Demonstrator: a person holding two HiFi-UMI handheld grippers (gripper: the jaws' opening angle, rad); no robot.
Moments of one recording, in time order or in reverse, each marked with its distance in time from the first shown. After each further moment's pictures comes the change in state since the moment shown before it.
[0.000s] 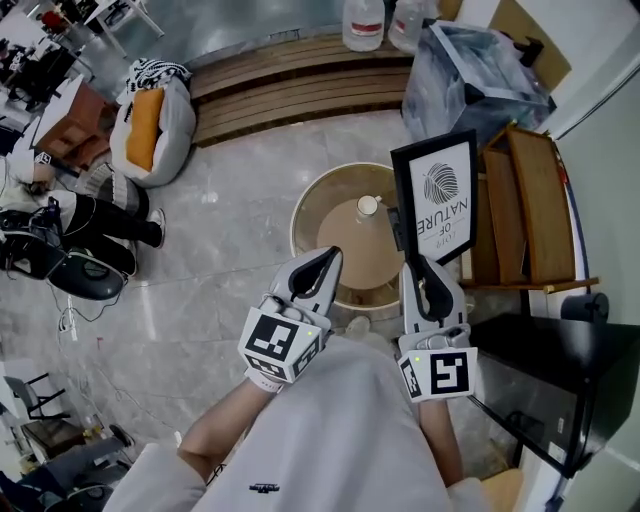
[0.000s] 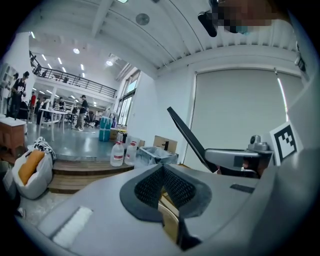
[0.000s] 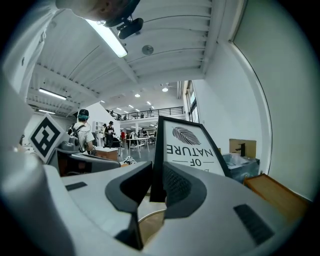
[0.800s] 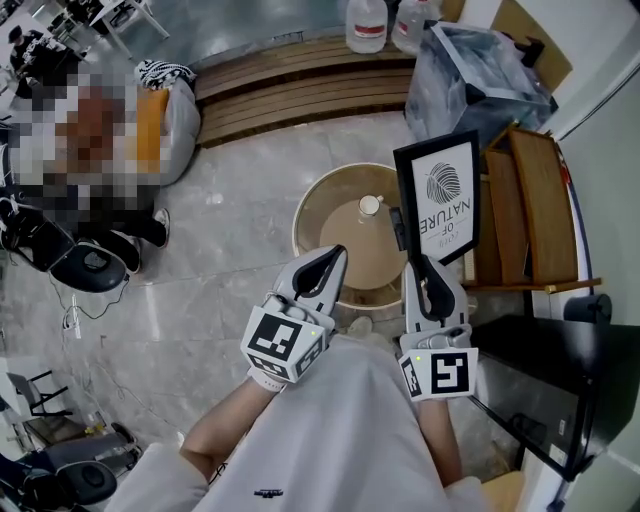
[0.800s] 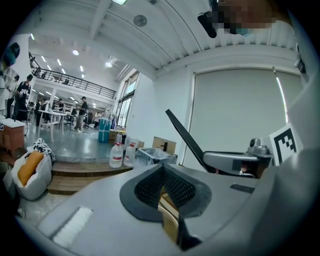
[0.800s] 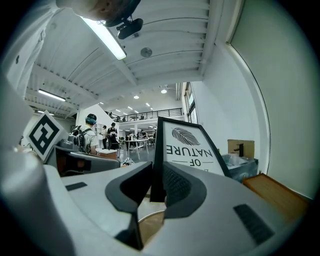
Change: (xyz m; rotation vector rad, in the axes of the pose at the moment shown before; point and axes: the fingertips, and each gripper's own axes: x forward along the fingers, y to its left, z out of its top) left arm 0.011 -0.017 0.009 0.008 -0.005 -0.001; right arm -0.006 -0.017 0.002 0.015 -0.016 -0.012
